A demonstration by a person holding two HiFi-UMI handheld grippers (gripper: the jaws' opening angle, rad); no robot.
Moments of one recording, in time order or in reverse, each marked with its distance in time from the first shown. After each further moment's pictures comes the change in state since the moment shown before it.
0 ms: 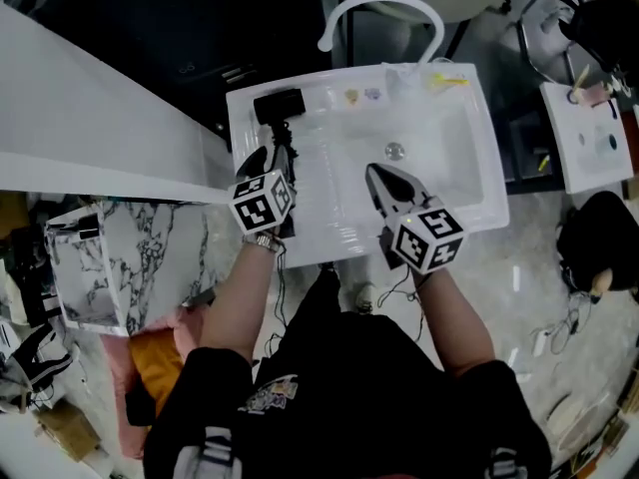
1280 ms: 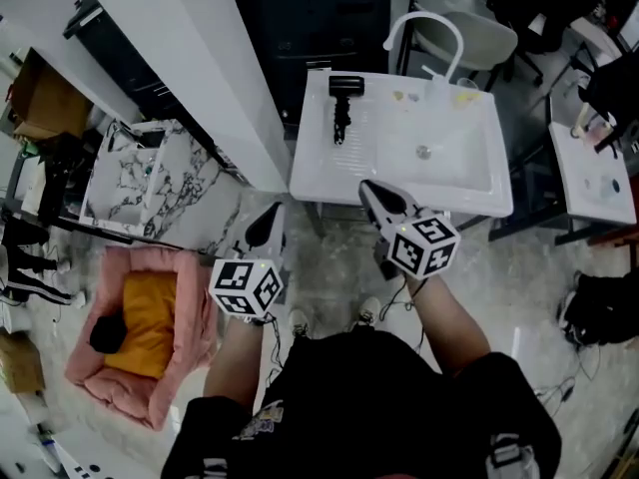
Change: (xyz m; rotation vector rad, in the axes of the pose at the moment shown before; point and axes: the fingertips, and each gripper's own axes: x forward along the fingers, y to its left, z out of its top) left arm -0.445 -0.044 -0.091 0.073 -0.372 -0.091; right arm -0.180 0.234 -0.071 -0.097 -0.050 0.313
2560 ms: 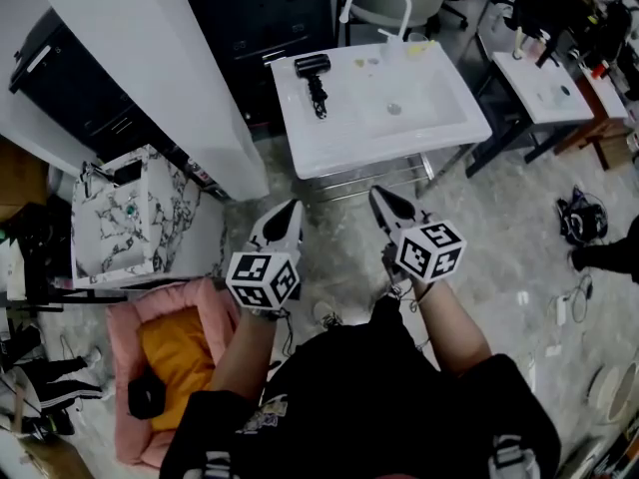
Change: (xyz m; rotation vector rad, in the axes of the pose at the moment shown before) left arm -0.070 0.052 -0.034 -0.034 0.091 -0.372; right arm -0.025 0.115 -0.082 0.025 -0.076 -0.371
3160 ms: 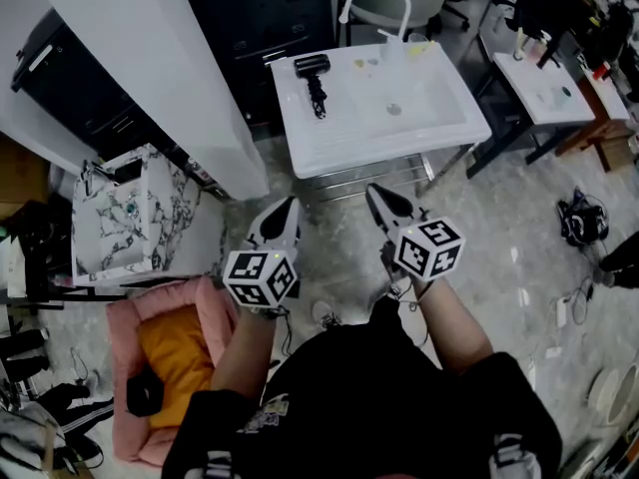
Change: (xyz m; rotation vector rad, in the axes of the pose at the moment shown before) left arm 0.001 -0.004 0.005 -0.012 -0.024 0.017; right arm -0.002 0.002 0.006 -0.023 -0.002 0.031
